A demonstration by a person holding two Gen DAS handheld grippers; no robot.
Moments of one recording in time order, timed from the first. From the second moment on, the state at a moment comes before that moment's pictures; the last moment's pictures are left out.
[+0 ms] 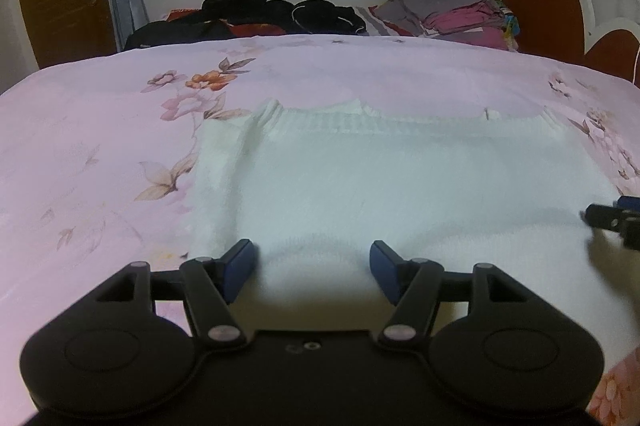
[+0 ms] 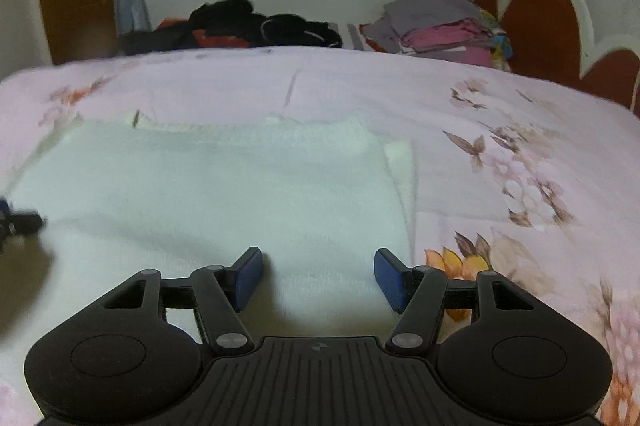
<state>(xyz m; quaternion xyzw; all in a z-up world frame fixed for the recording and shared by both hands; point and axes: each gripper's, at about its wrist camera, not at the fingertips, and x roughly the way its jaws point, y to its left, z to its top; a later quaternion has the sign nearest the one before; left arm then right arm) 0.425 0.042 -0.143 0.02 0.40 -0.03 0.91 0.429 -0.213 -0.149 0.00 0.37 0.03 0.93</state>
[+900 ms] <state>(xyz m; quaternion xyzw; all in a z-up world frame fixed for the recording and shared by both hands) 0.346 0.056 -0.152 0.02 0.43 -0.03 0.90 0.334 -0.200 -0.164 0.00 0.41 0.01 0.91</state>
